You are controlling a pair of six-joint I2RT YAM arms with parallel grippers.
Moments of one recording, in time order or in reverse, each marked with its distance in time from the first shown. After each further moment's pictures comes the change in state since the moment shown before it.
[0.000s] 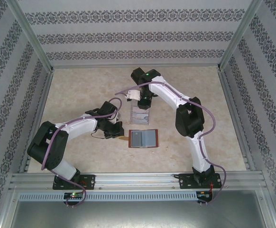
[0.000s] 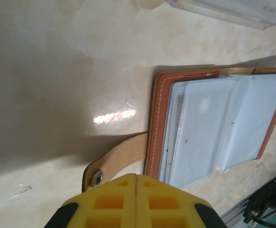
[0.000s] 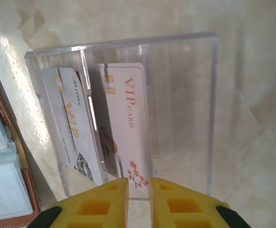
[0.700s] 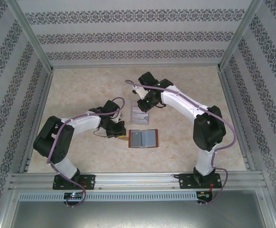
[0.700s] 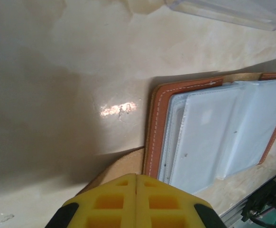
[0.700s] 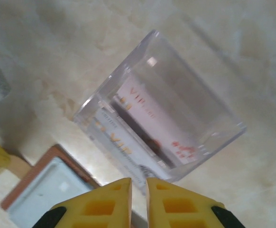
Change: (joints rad) left arm -0.001 0.098 0.048 -0.004 0.034 0.017; right arm 0.025 -0.354 -0.477 0.369 -0.090 0.728
